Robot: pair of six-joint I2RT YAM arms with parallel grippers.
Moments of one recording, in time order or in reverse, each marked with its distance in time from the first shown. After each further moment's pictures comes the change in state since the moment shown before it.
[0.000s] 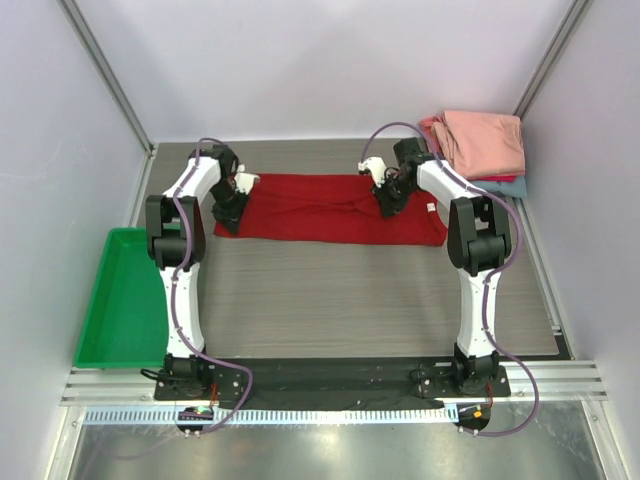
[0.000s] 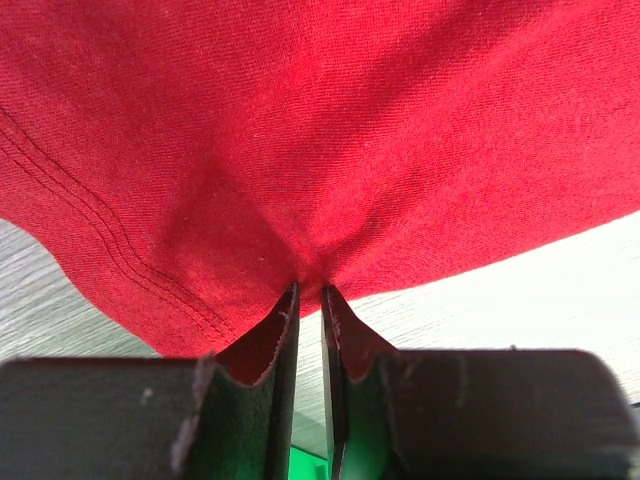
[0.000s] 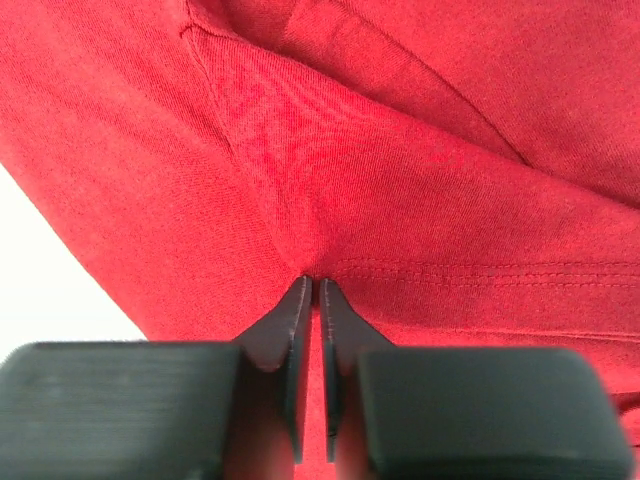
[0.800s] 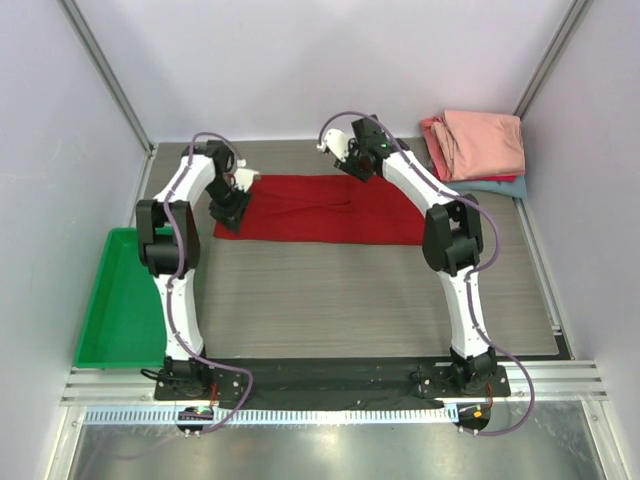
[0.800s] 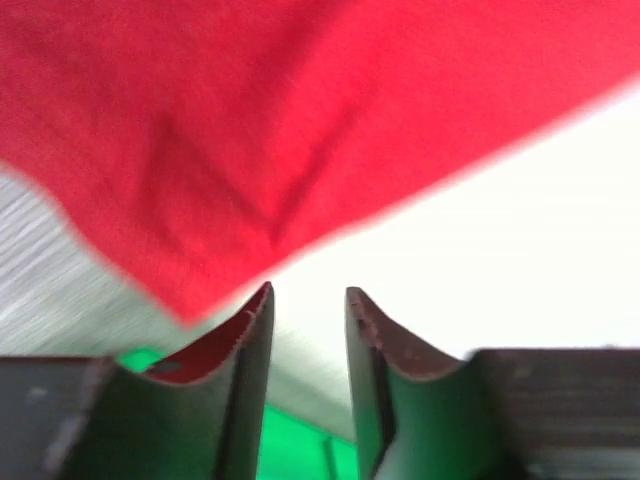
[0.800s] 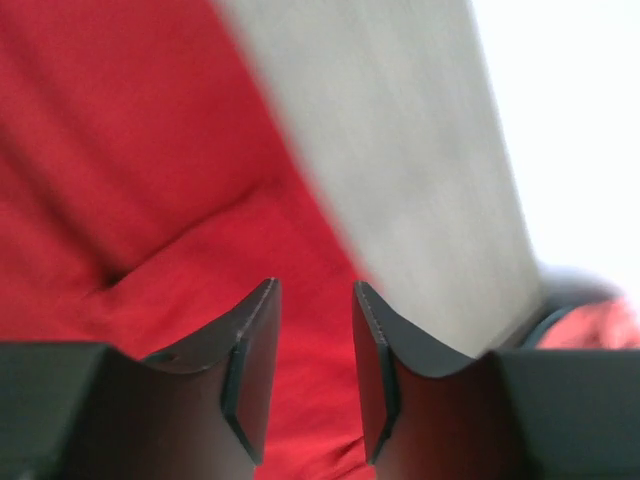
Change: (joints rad) left arm 0.000 -0.083 -0.056 -0.008 0.040 0.061; right arm 0.172 0.148 0.424 0.136 0.354 -0.118
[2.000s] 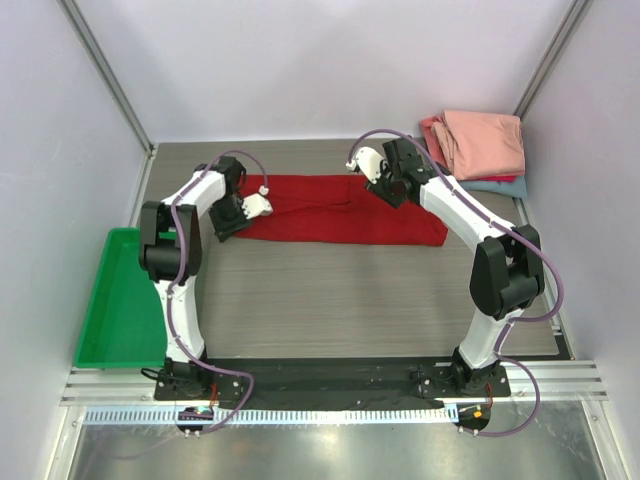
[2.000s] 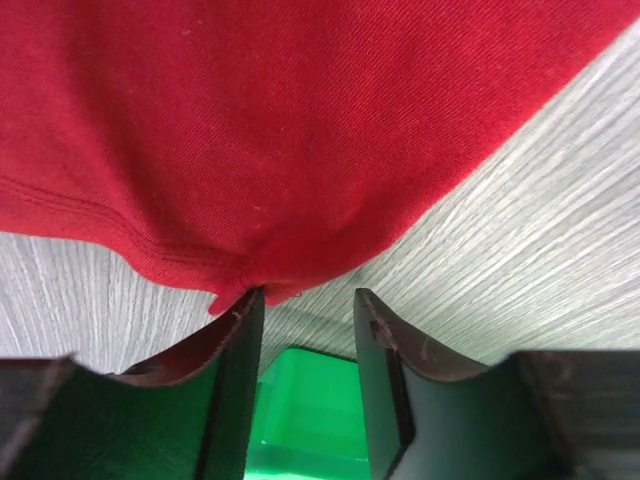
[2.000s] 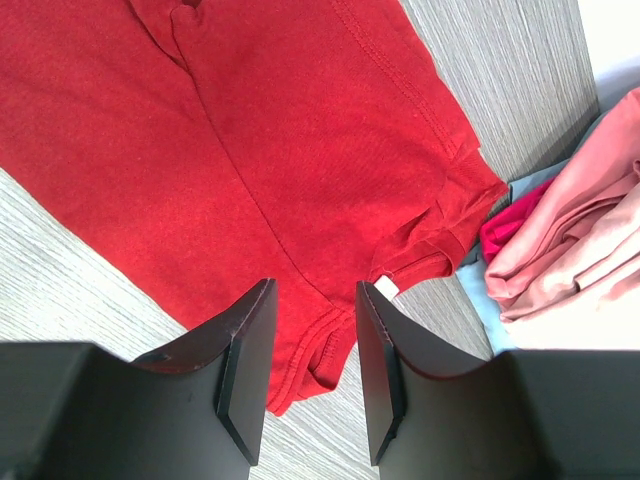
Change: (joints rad) left arm -0.060 -0.116 -0.252 0.186 -0.261 0.594; right arm -0.011 -0.559 -0.691 0.065 0.098 0.106
